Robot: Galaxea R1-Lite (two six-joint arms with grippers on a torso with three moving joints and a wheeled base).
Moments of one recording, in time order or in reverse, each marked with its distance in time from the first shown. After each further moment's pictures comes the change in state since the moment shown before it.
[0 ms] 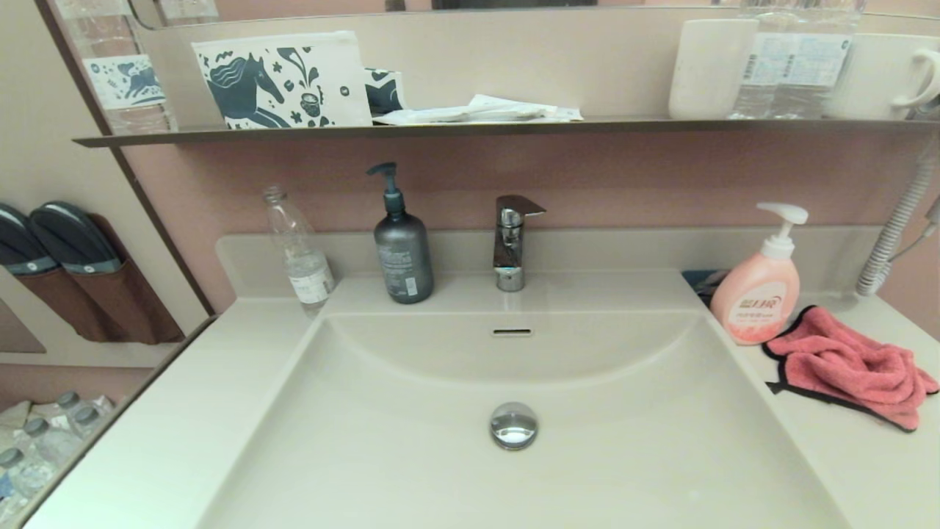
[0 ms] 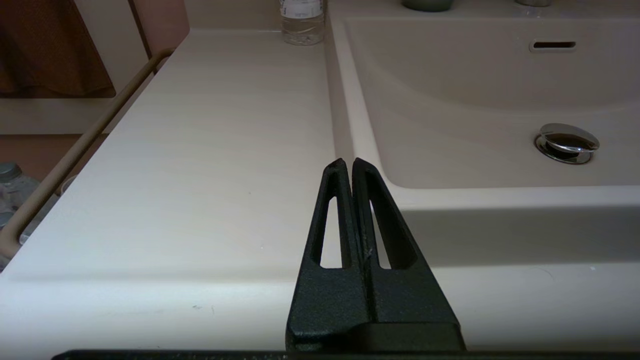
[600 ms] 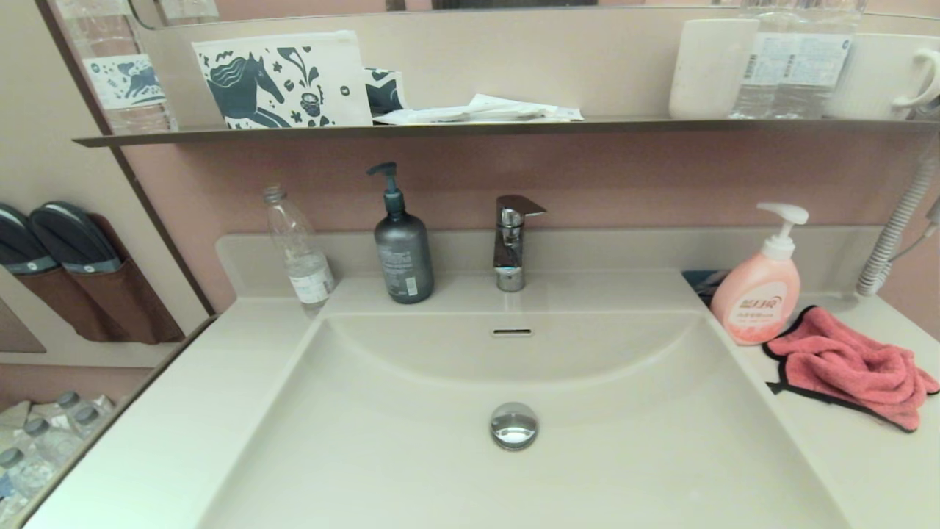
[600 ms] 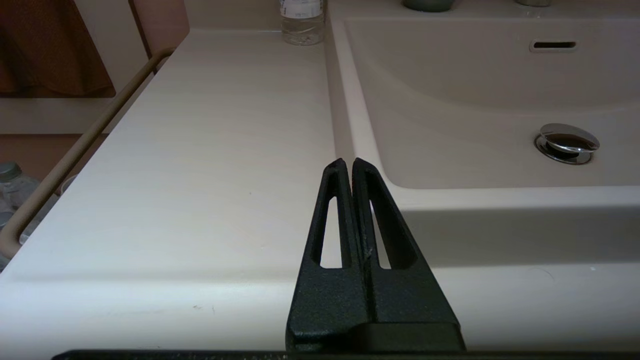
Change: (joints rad) left arm 0.000 0.000 0.000 0.000 0.000 0.000; right arm 0.002 -0.117 0.611 -0.692 0.160 -0.198
